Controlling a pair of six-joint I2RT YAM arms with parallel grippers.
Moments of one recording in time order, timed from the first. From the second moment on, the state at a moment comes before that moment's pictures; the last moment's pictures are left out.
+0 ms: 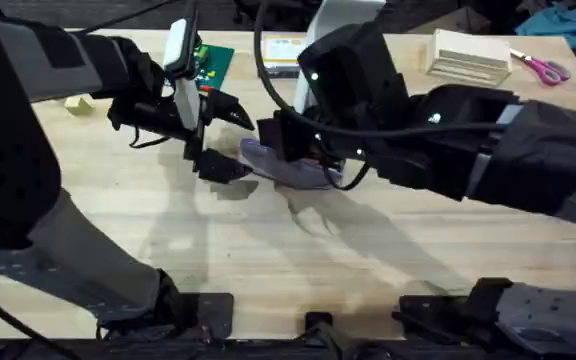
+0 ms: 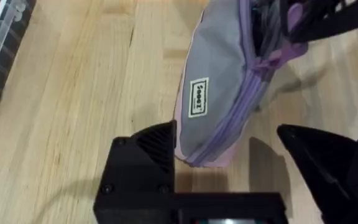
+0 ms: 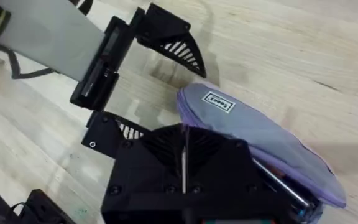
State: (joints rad) left arm 0.15 1.82 1.11 -1.02 1.01 1.69; right arm 0.85 1.43 1.02 -0.28 0.05 0.49
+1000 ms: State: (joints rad) left arm 0.14 1.83 1.11 -1.01 1.03 1.70; right arm 0.65 1.28 1.02 -0.55 0.03 0.33
